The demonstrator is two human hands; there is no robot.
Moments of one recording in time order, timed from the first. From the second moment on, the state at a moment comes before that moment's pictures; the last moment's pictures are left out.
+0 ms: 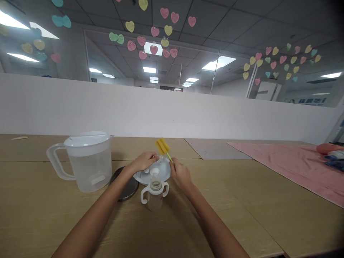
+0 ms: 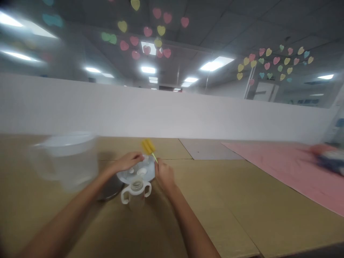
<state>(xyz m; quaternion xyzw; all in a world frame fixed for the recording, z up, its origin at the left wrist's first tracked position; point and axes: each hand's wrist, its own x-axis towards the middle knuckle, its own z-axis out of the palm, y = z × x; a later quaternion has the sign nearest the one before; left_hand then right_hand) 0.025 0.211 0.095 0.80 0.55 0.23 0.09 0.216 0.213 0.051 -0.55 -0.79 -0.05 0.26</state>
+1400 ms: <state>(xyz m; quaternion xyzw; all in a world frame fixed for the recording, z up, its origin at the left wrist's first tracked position) 0.027 0.180 0.133 0.68 0.61 0.40 -0.03 0.214 0.222 0.032 -0.53 -0.77 -0.11 0.34</state>
